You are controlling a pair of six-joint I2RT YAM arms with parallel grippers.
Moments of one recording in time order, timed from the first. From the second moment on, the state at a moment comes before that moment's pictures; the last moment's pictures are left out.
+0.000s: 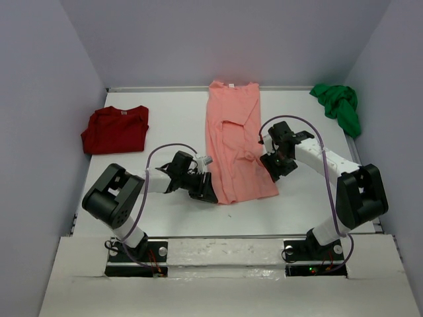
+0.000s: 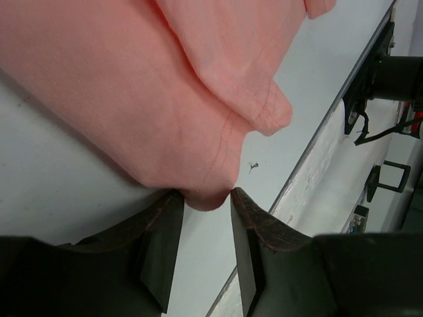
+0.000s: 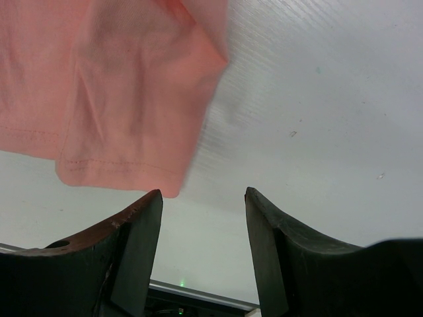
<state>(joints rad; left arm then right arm) -0.56 1.60 0.58 0.08 0.74 -0.45 0.37 1.56 1.08 -0.86 0.01 -0.16</state>
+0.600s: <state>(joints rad) -0.56 1.65 0.63 0.08 0.72 -0.40 0.37 1.56 1.08 -0.90 -0.02 -0.20</state>
